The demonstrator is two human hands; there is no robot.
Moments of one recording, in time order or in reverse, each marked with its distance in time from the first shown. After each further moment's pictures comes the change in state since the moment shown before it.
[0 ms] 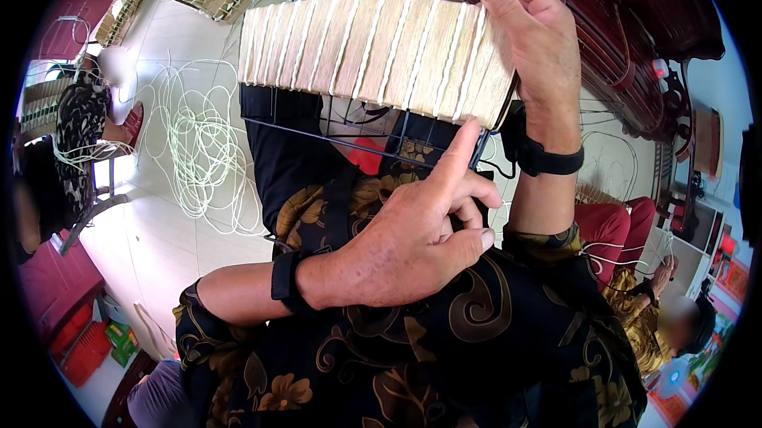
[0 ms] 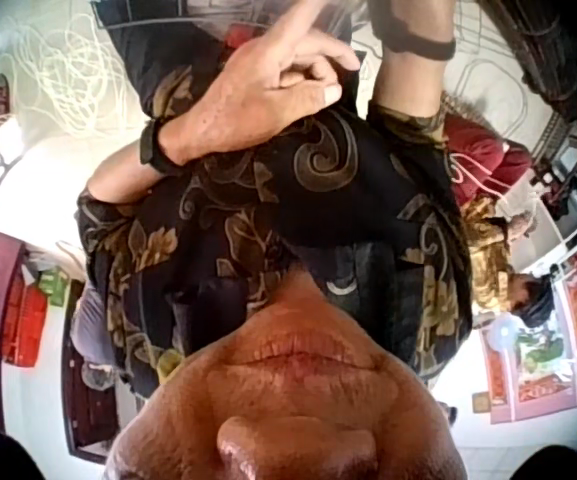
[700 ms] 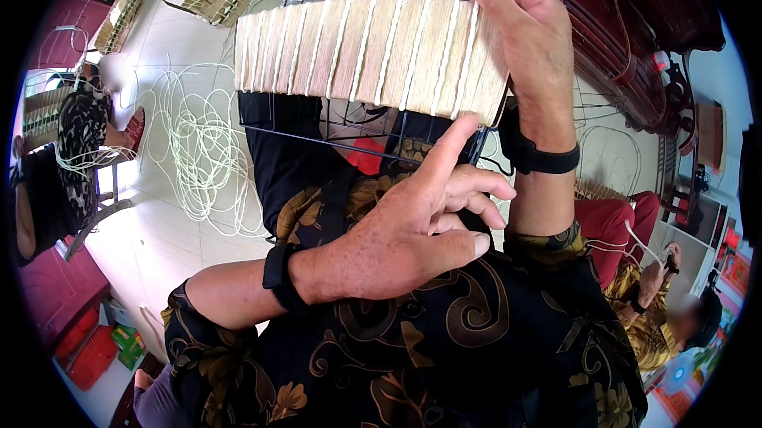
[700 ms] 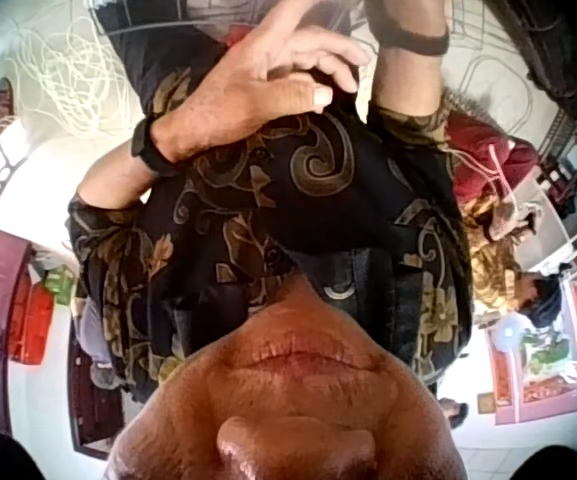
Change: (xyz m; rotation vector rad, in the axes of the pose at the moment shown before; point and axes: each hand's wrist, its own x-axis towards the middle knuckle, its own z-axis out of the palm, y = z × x) left_hand 0.007 0.003 -0.006 -0.292 -0.115 -0.079; right_hand -0.002 0.002 -0.001 -0.060 0.031 -0.040
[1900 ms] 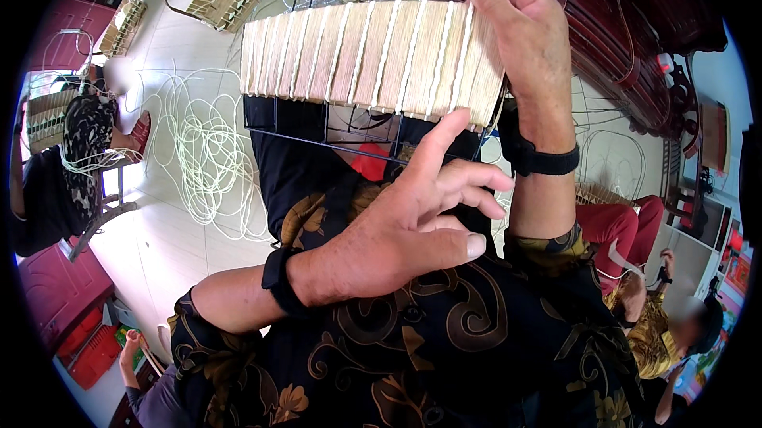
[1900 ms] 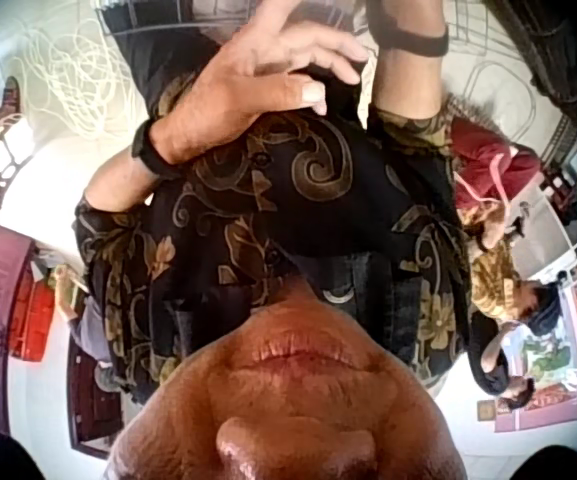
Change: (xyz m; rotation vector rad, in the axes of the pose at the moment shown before) left_hand 0.004 0.004 -0.003 -0.107 0.027 0.049; right_hand 0.011 -0.001 0.002 -0.086 0.025 0.035
